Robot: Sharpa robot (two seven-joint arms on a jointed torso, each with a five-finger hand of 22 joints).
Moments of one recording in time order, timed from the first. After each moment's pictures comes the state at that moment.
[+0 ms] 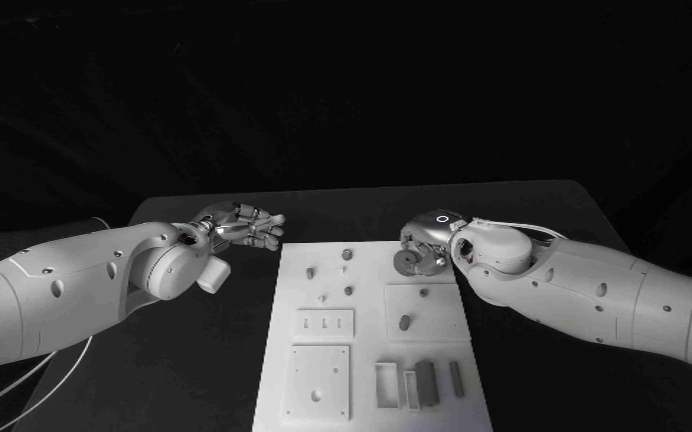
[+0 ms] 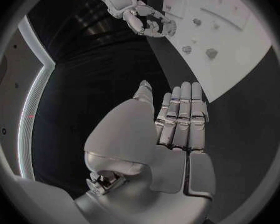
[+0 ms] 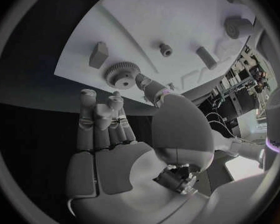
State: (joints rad) left arm 1.33 -0.81 -0.24 1.26 -0.17 -0.12 0.11; left_hand 1.50 0.01 -0.05 0.29 0.05 0.75 0.20 0.31 0.47 1.04 0.17 0.10 0.15 0.92 0.13 0.37 0.64 0.05 0.91 0.04 0.10 0.86; right arm 1.20 -0.67 -0.11 1.28 -1.80 -0.17 -0.19; right_hand 1.10 -0.27 0.57 -0.09 0.10 0.82 0.15 0.33 0.41 0.96 0.05 1.06 1.18 1.07 -0.05 1.57 0.74 0.23 1.03 0.01 0.96 1.31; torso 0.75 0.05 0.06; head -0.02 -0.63
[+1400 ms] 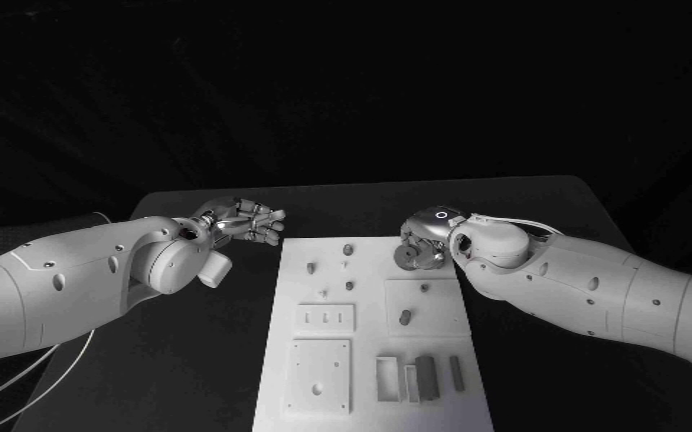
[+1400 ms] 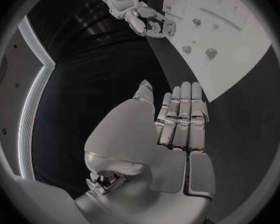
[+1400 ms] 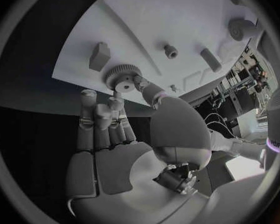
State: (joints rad) left arm 1.33 -0.81 -0.24 1.26 -0.17 -0.12 0.11; left_hand 1.51 0.02 -0.05 0.29 0.05 0.75 0.20 0.31 0.47 1.04 0.17 0.10 0.15 0.92 0.13 0.37 0.64 0.05 0.92 0.04 0.09 0.86; right arm 1.19 -0.64 -0.10 1.22 -1.80 -0.17 -0.17; right_hand 1.10 -0.15 0.57 -0.16 0.10 0.89 0.11 0.37 0.42 0.94 0.03 1.13 1.10 1.07 -0.06 1.58 0.74 0.23 1.02 0.01 0.98 1.31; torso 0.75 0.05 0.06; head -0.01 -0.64
